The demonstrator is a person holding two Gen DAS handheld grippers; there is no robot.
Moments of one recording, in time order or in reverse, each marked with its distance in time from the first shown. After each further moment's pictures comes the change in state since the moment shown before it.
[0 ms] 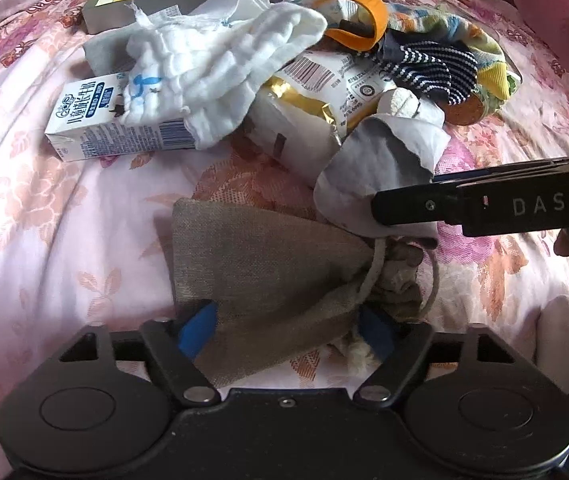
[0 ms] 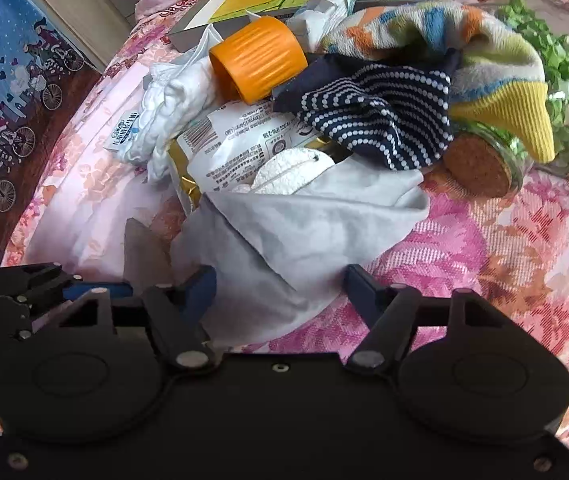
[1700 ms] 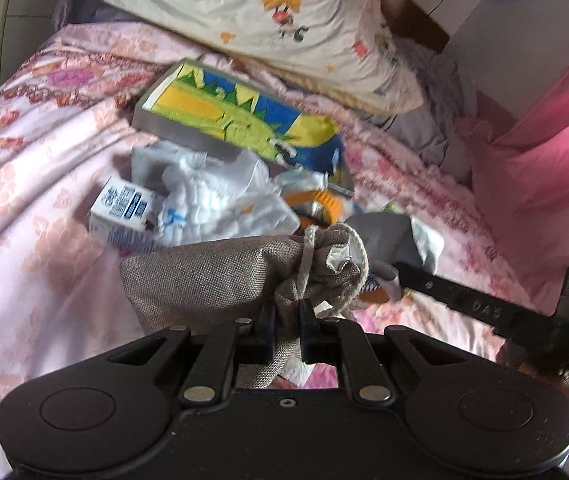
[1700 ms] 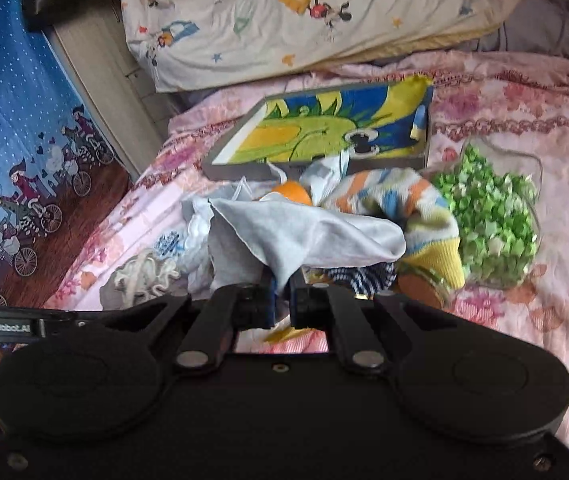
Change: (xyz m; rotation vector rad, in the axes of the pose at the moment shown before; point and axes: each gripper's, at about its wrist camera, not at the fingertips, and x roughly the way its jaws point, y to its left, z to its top) left arm -0.100 0.023 -0.010 -0.290 -0.447 -0.220; right arm -0.138 -0.003 0.002 -0.071 -0.394 0.002
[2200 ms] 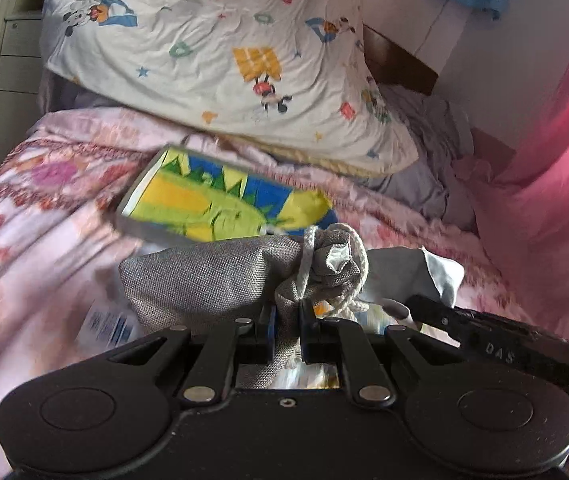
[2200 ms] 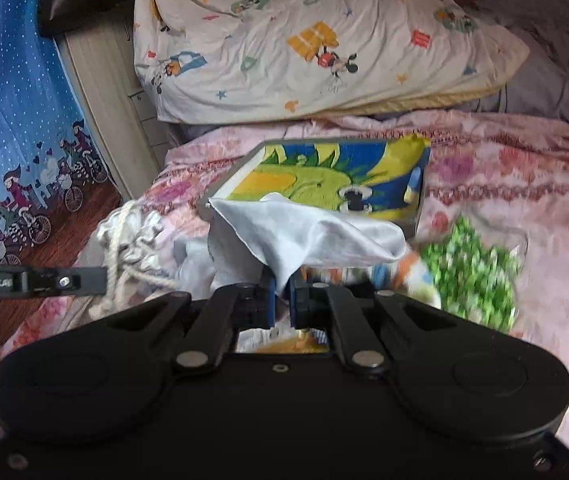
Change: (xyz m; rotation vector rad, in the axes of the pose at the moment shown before) left arm 0.022 -0.030 0.069 0.076 -0.172 0.042; right arm -0.011 0.015 0.039 -0.106 -0.127 -0.046
